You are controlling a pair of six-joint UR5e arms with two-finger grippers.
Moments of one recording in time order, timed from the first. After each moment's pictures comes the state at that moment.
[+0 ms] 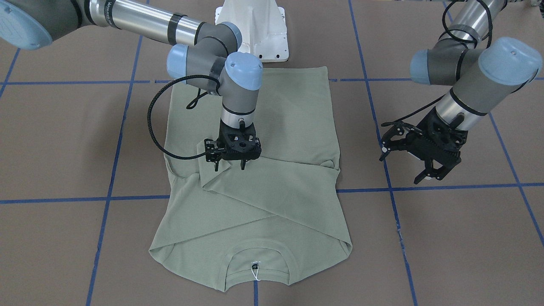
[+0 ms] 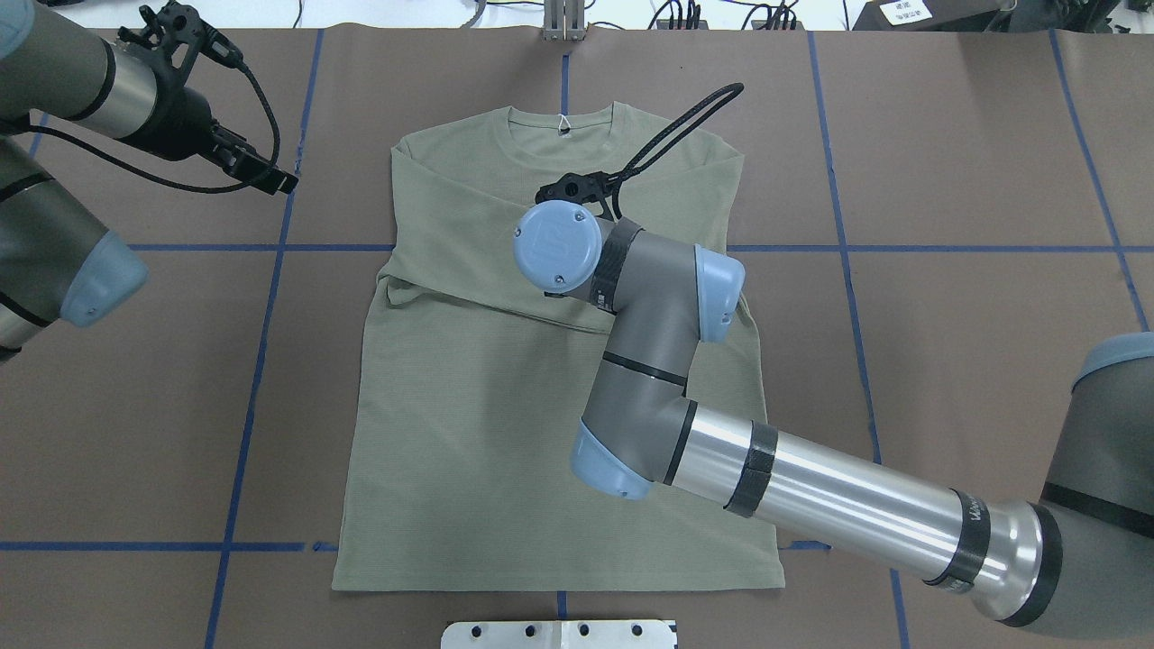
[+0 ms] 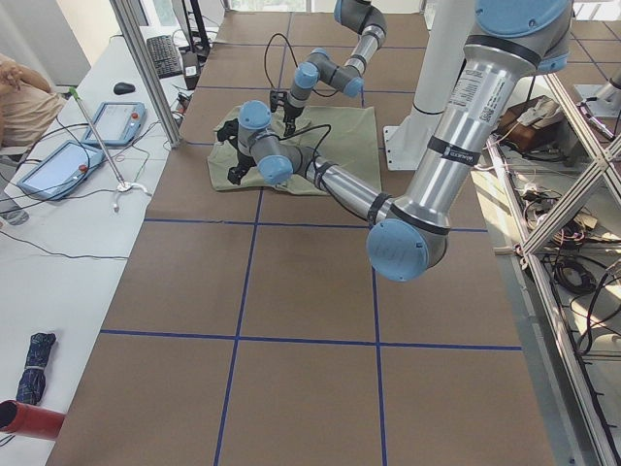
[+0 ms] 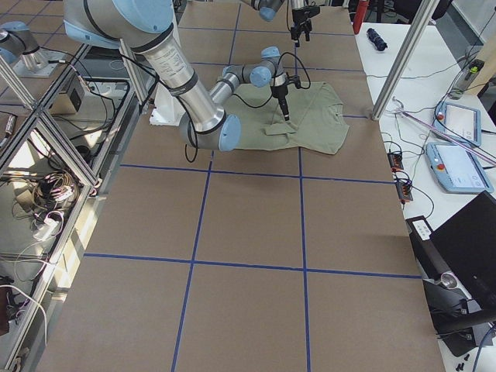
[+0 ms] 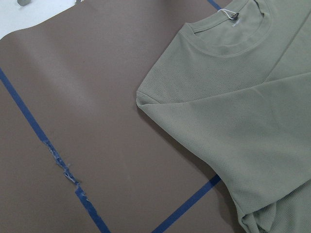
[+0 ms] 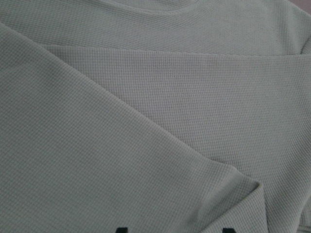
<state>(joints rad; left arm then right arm) -1.00 -1.97 -1.63 -2.09 -2.18 -0.35 0.49 -0.69 1.34 -1.61 1.51 1.03</state>
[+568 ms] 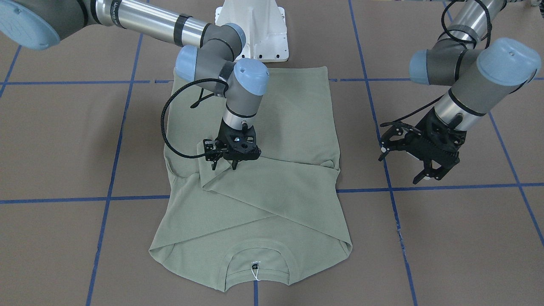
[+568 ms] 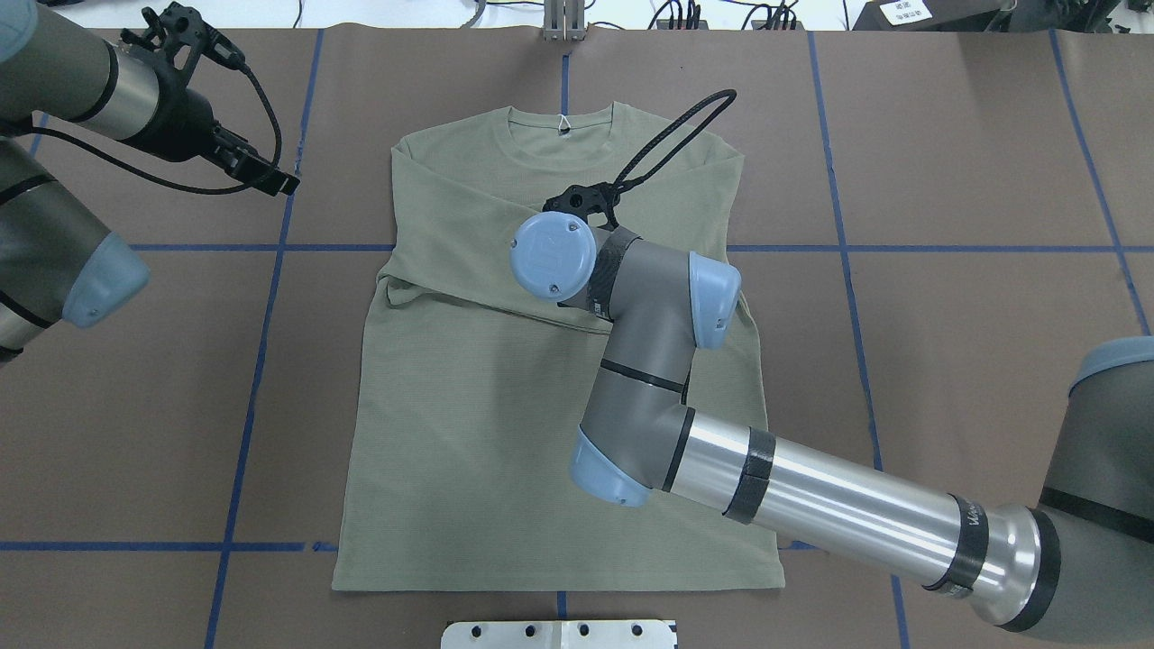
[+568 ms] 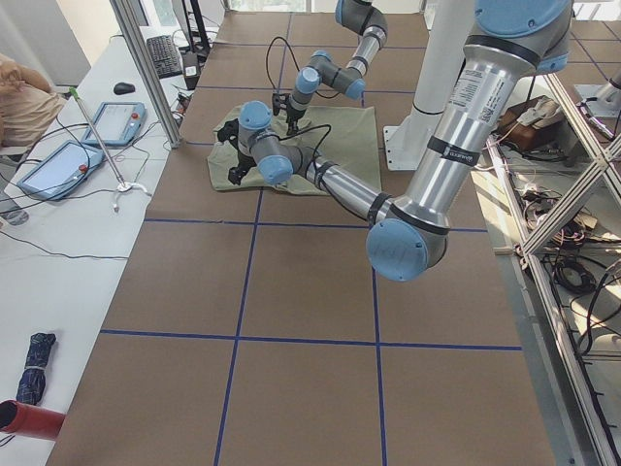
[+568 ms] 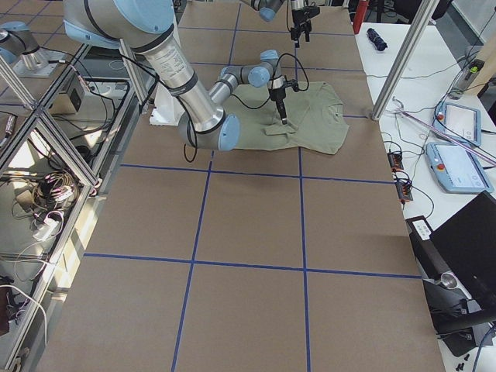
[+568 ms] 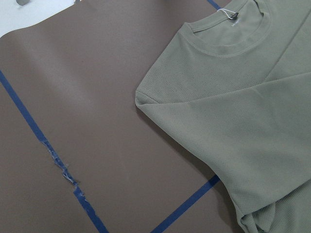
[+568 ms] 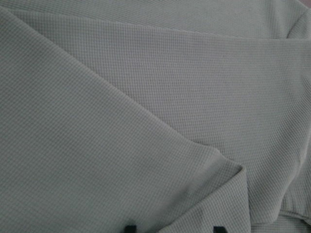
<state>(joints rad) -1.00 -1.97 -1.62 -2.09 -2.18 -0.35 0.48 -0.69 1.34 -1.67 1.50 1.03</state>
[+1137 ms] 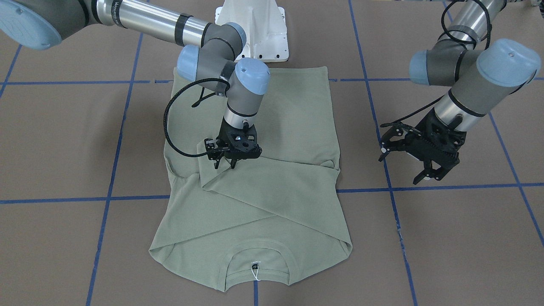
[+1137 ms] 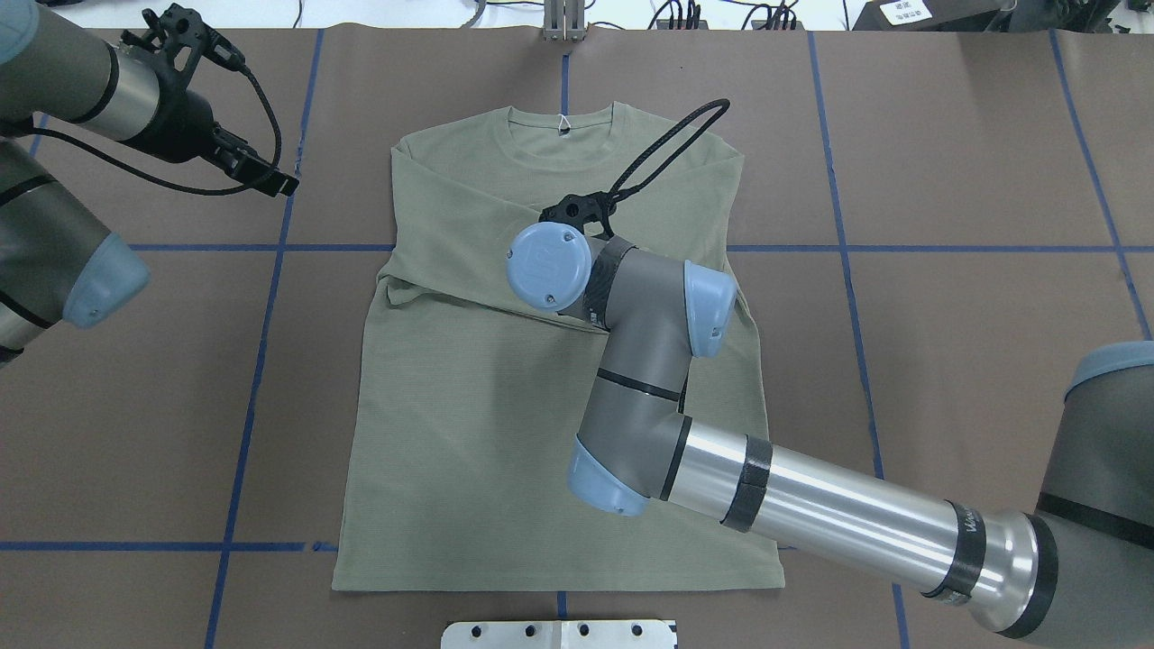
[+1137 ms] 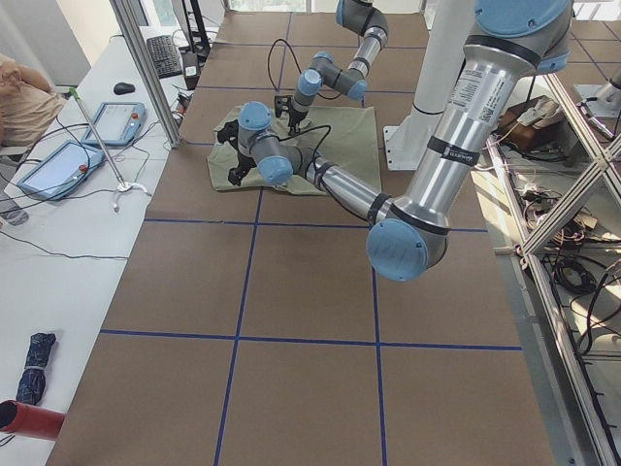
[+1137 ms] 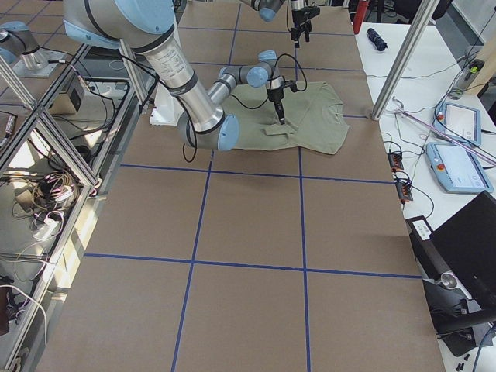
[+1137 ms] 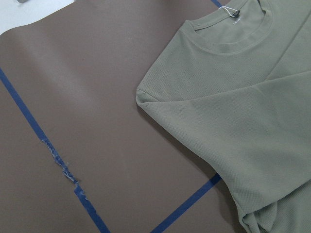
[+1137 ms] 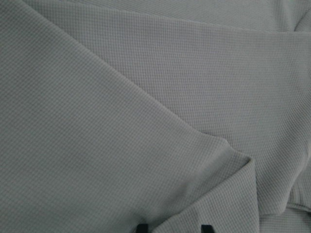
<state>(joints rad) -1.00 -1.97 -1.62 -2.09 -2.18 -0.35 0.46 -0.69 1.34 -1.67 1.50 1.03</state>
